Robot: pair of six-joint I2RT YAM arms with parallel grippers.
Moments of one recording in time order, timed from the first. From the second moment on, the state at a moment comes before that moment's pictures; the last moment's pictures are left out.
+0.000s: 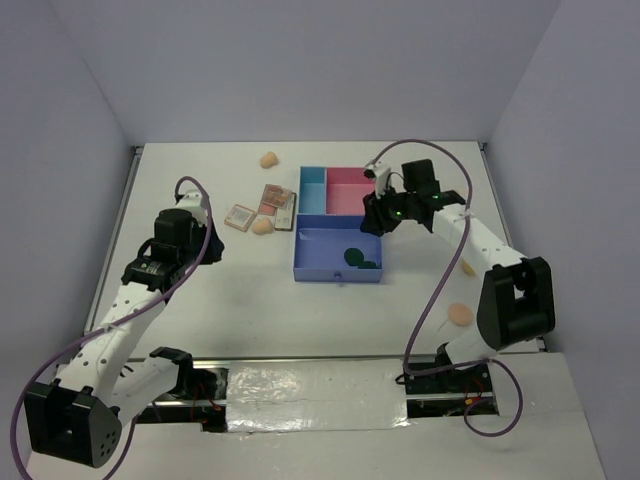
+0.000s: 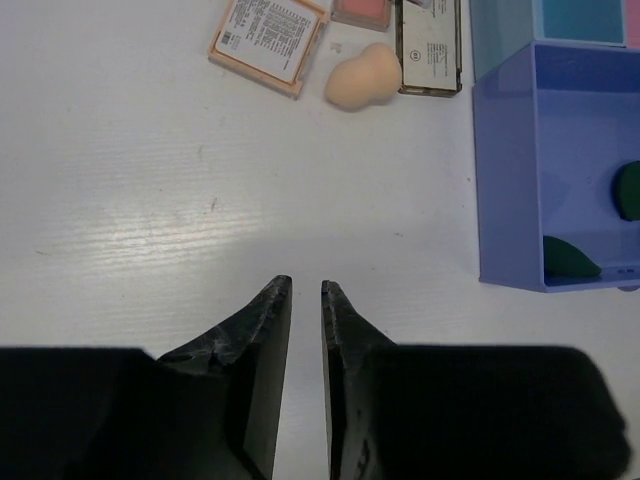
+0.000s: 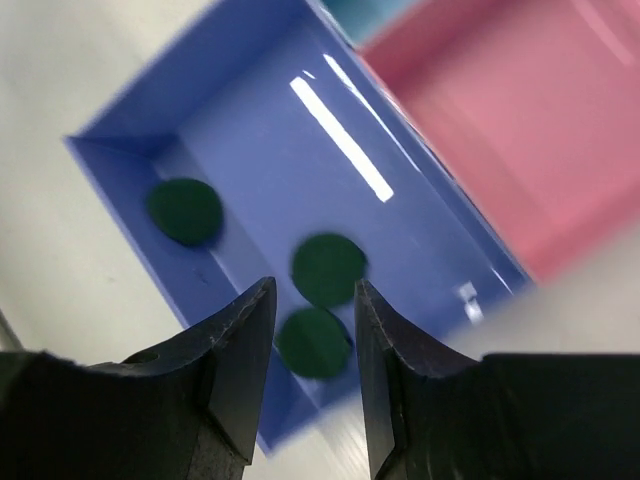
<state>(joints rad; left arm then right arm) -0.19 0.94 0.75 -0.43 0.01 -0.27 0.30 1.53 1.13 -0.40 -0.58 -0.29</state>
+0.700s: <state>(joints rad) -0.19 0.97 0.75 -0.40 0.08 -0.23 -0.14 1.49 1.11 -0.80 -0.35 -0.61</state>
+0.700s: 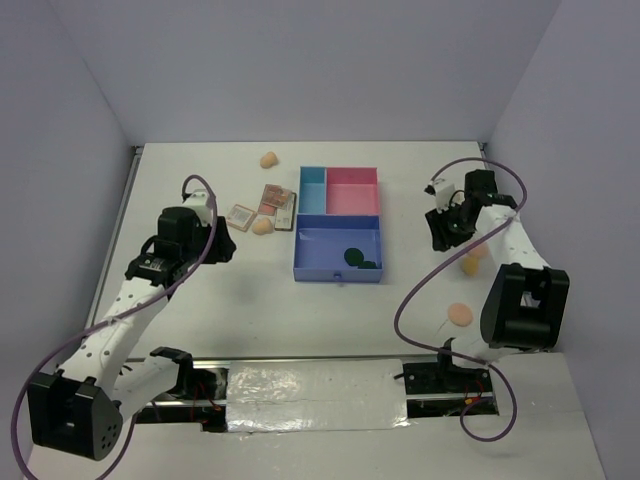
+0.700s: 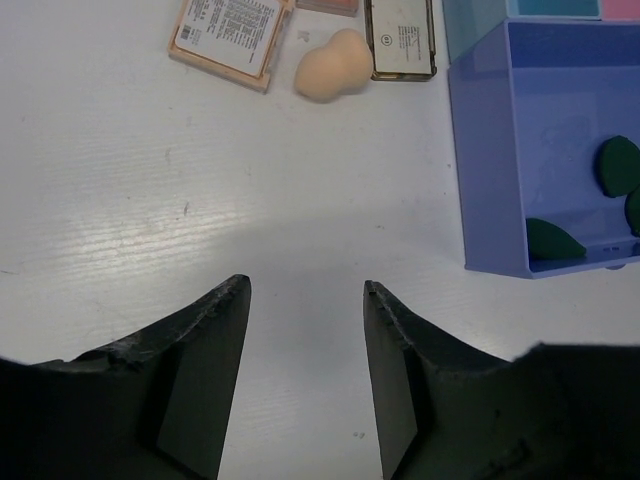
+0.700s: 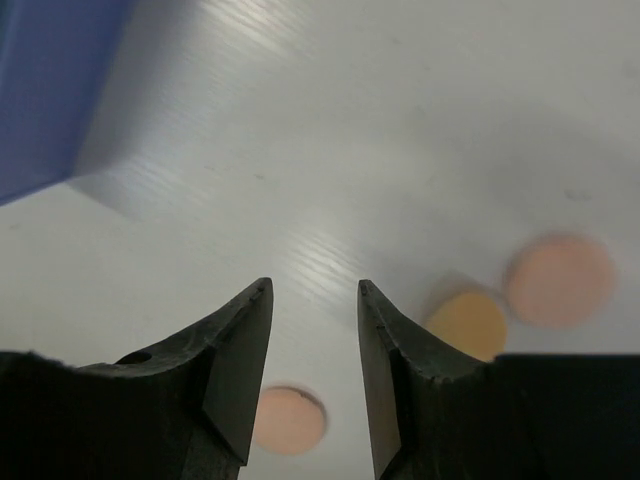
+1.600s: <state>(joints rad) -0.19 1.03 0.75 -0.38 0.07 -0.23 -0.31 1.87 1.27 -0.60 0.04 -0.38</state>
